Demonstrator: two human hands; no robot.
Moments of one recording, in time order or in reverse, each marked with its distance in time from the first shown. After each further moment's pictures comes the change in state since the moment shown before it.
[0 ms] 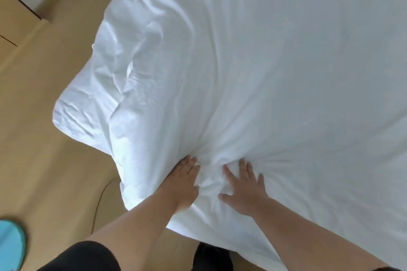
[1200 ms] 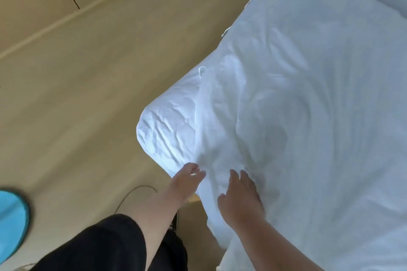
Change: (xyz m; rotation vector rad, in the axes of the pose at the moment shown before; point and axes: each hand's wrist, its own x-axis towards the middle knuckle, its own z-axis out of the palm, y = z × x) left_hand -0.012 -0.325 -0.051 -1.513 0.109 -0.444; right_hand 0.064 -0.388 -0.085 -0.098 0.215 0.070
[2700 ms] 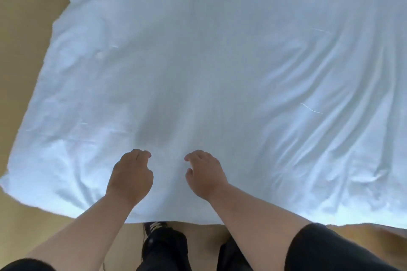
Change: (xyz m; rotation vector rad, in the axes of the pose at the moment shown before) left_hand -0.014 0.066 0.046 1.237 0.087 0.600; right_hand -0.003 0.099 0.011 0.385 0.142 0.031
